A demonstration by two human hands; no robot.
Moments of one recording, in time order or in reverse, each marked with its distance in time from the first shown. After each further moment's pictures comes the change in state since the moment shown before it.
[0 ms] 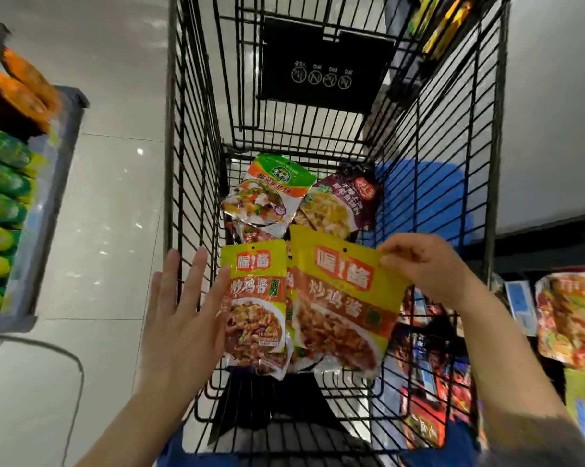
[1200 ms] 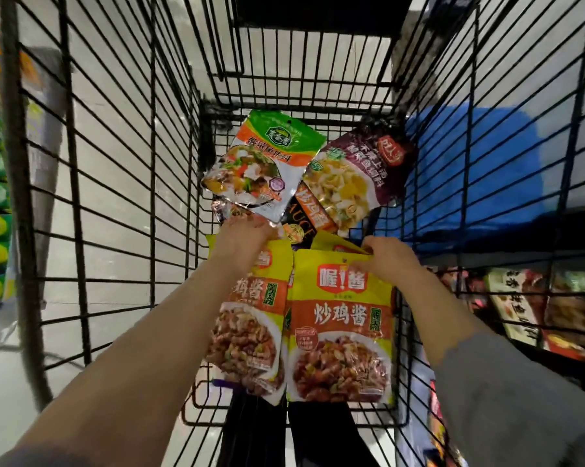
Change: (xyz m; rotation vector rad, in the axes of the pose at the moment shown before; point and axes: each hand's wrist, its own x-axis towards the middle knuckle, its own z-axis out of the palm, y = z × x) left_hand 0.142 0.026 0.208 0.009 -0.508 0.169; right_hand 0.155 0.173 0.107 -0.575 -0.234 0.267
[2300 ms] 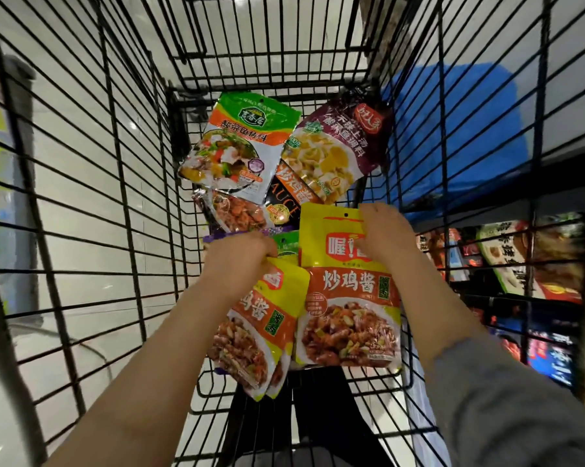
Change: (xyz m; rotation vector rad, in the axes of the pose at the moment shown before) left_hand -0.051 0.043 -0.034 -0.156 -0.160 0.040; right_hand -0.022 0.004 0.017 -0.050 0.205 0.036
